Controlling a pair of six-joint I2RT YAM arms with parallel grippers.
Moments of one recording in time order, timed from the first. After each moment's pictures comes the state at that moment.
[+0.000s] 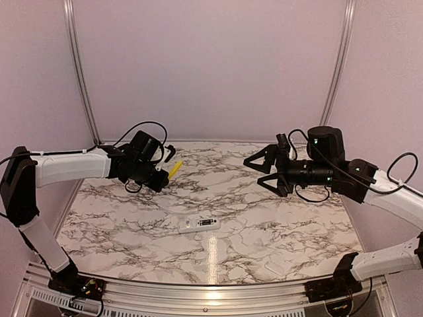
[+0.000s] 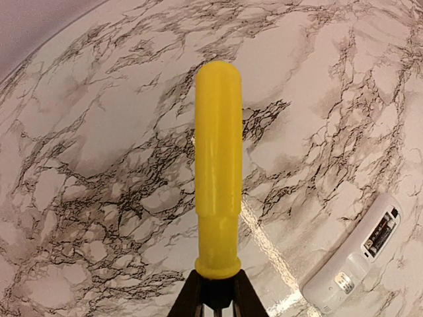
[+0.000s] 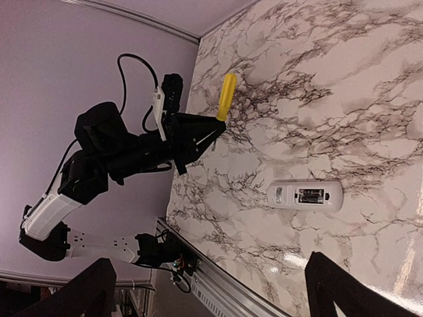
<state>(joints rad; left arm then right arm) -0.66 1.69 1.19 -0.42 -0.04 -0.06 0.74 1.07 0.95 -0.28 -0.31 1.02</state>
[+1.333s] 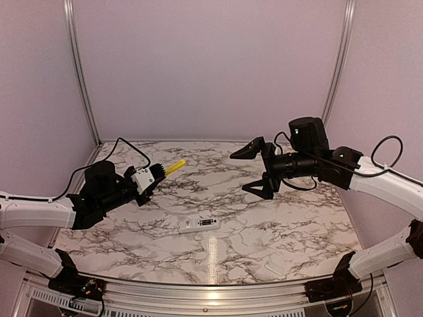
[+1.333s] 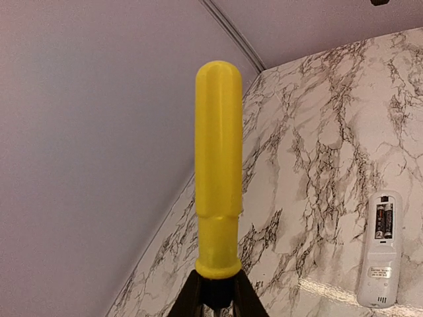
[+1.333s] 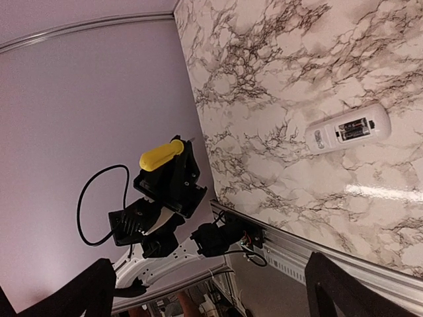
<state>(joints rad) -0.74 1.21 0.52 0.54 0.01 0.66 0.75 1.23 1.10 -0.35 -0.41 1.42</state>
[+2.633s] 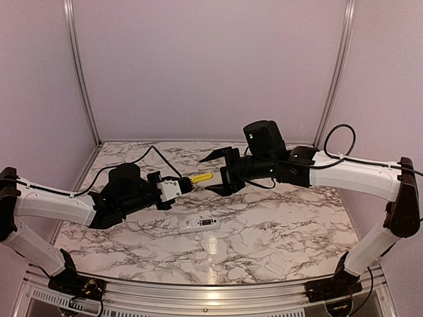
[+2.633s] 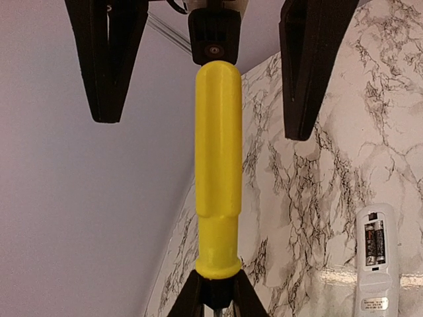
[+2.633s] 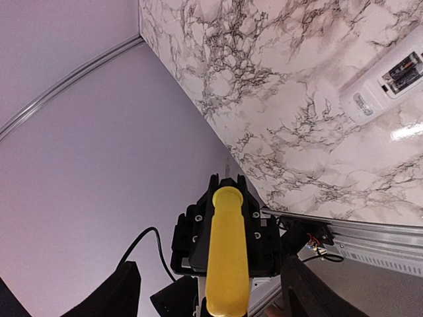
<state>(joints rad) -0.89 1.42 0.64 0.60 -0.03 0.85 0.91 1.55 1.25 -0.19 -0.26 1.92</state>
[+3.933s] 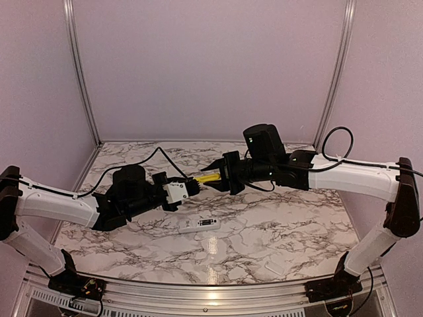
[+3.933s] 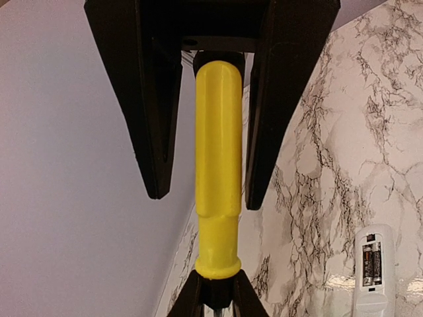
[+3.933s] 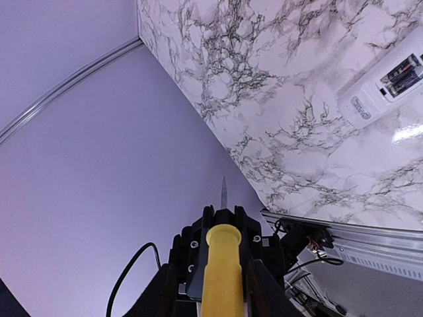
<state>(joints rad) -0.96 1.44 0.68 0.62 -0.08 0.87 0.91 1.55 1.21 -0.14 -0.25 1.93</state>
